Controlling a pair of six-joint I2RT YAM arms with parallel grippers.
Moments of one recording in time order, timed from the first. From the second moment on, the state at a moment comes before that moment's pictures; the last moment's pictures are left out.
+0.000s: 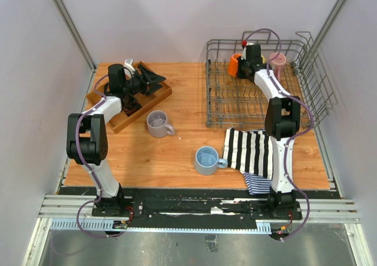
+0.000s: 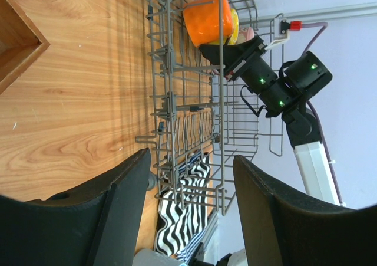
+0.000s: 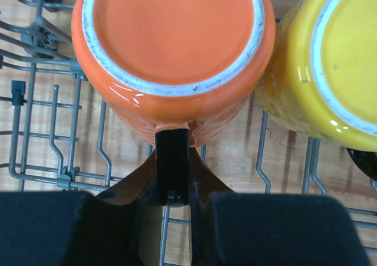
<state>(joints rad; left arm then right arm) -0.02 1.81 1.20 0.31 0.75 -1.06 0.13 2.36 2.11 -0.41 -0.03 0.09</state>
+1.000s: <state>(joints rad) -0.02 1.81 1.20 0.31 0.75 -1.06 0.13 2.36 2.02 -0.35 0.02 0.06</state>
